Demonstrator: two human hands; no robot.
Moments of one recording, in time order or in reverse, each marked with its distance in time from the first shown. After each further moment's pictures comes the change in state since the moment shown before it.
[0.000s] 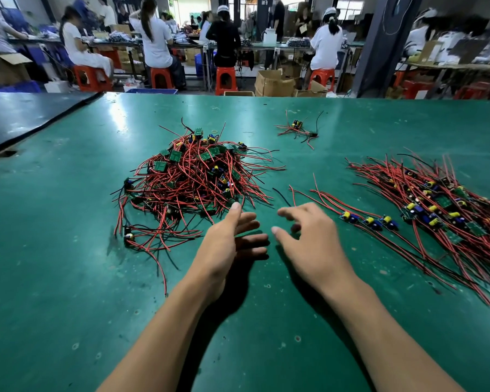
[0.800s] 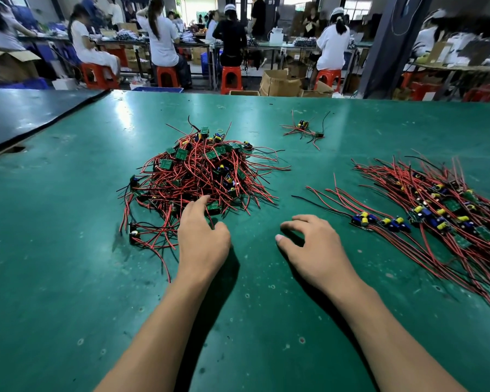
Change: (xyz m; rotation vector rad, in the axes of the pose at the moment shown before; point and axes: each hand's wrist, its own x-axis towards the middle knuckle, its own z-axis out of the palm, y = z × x) left_hand 0.010 0.006 -0.031 0.834 0.408 0.374; right_hand 0.001 0.016 0.008 -0.113 -0.104 0.037
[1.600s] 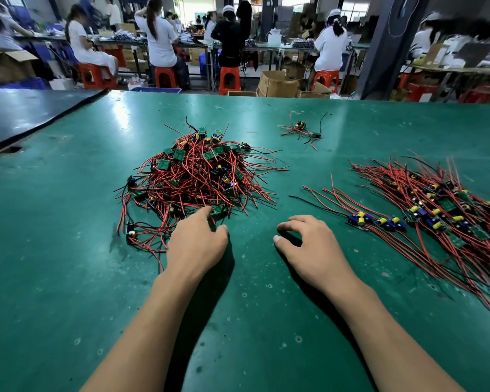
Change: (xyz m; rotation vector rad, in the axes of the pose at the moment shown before) left_hand 0.012 -0.007 -0.004 0.415 -0.106 0.006; right_hand -0.001 0.001 -0.004 0.019 -0.031 -0.005
